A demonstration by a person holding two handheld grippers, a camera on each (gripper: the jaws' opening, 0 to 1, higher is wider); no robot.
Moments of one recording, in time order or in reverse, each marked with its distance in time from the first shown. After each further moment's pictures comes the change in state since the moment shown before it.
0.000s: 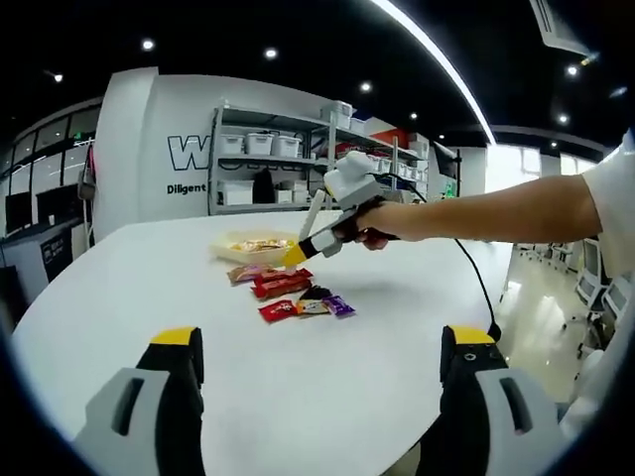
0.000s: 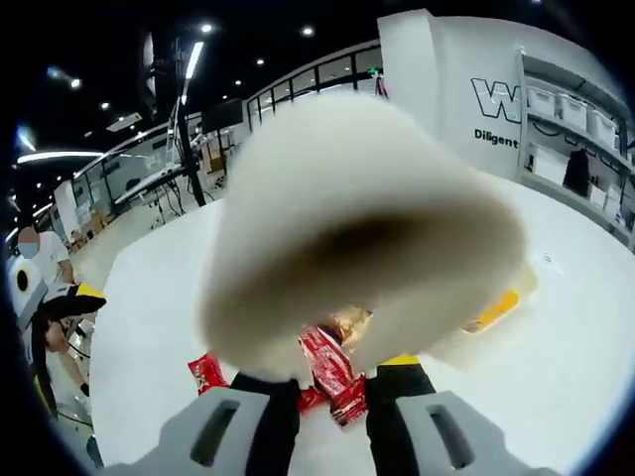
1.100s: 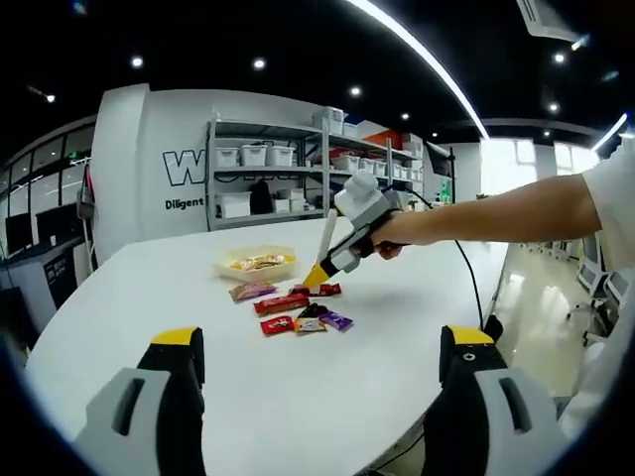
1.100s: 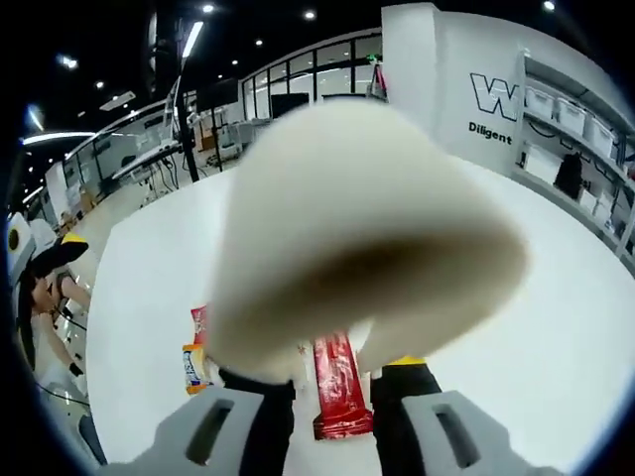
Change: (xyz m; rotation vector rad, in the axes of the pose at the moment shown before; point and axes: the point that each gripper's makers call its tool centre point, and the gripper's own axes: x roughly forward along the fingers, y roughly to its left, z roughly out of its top) left arm -0.024 -0.007 0.022 0.065 -0.020 0.009; right arm -0.024 -0.013 -0.028 -0.083 0.077 -0.065
